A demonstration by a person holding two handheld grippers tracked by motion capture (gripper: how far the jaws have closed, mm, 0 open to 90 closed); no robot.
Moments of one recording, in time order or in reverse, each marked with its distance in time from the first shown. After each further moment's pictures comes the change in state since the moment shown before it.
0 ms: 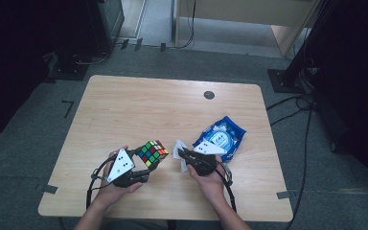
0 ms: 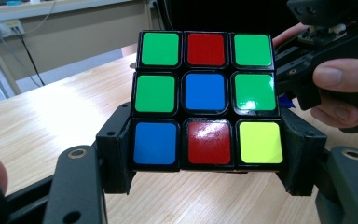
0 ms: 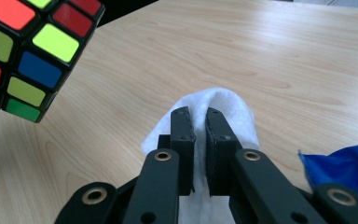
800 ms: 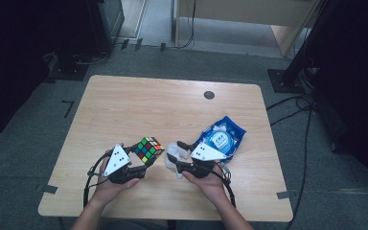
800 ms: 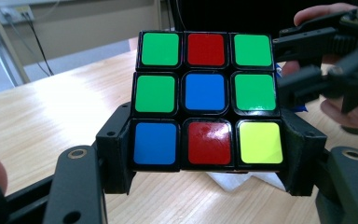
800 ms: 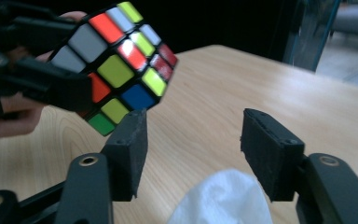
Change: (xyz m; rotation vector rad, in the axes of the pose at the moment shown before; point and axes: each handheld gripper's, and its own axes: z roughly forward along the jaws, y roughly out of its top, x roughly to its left) left arm 0.012 0.008 -0.004 0.032 0.029 -0.065; right arm 0.017 0.010 -0.004 -0.172 0.117 -0.173
